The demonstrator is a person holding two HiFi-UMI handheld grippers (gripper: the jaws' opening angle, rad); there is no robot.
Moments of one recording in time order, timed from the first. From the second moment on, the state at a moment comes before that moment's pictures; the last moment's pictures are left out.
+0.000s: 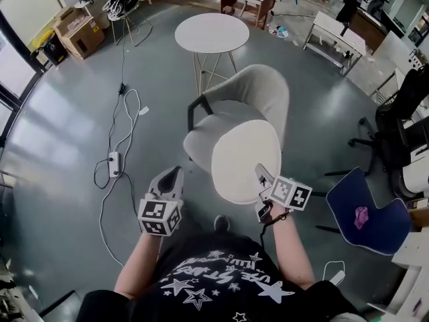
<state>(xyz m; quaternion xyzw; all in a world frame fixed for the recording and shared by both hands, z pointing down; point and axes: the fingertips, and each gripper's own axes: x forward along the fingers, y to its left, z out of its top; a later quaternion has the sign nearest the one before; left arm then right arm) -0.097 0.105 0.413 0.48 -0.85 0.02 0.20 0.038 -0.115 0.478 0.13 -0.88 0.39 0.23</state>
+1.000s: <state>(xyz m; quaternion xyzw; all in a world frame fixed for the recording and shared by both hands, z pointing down) -0.311 -0.039 0.506 0.68 -0.67 0.10 0.28 -0.108 -0.128 0.537 0.37 -0.78 0.49 0.13</state>
